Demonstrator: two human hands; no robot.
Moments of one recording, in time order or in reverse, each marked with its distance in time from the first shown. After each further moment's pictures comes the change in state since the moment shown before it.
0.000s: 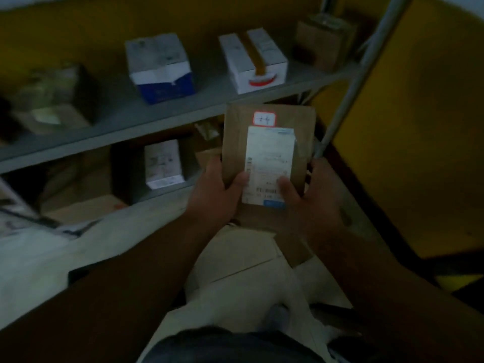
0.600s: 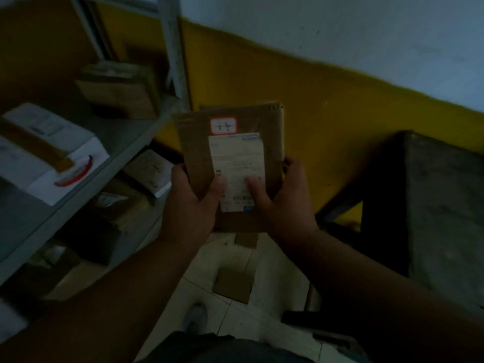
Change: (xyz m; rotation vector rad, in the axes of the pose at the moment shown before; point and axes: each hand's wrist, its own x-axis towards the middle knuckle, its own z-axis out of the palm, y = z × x) left_hand 0.196 0.117 0.191 -0.263 -0.450 0.323; right_hand 0.149 0.028 -0.120 -0.048 0.669 0.135
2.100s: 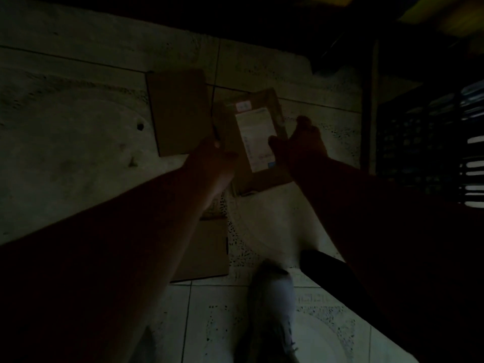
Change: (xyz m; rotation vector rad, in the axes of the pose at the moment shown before) left_hand 0.032 -0.656 0.425 0.439 -0.790 -0.655; right_hand 0.029 0.781 0.181 -0.539 0.010 0.944
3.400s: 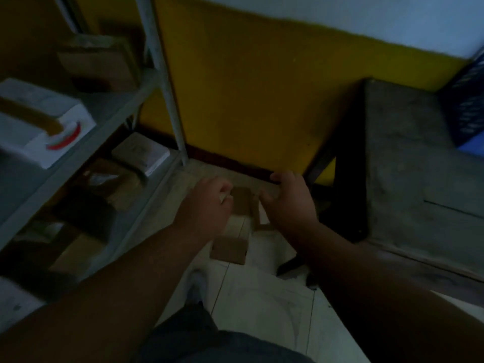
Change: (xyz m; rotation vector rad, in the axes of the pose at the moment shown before) left_hand -0.731 0.132 -0.217 0.281 0.536 0.656; right_hand -0.598 -0.101 -0.468 0.133 0.186 -0.731
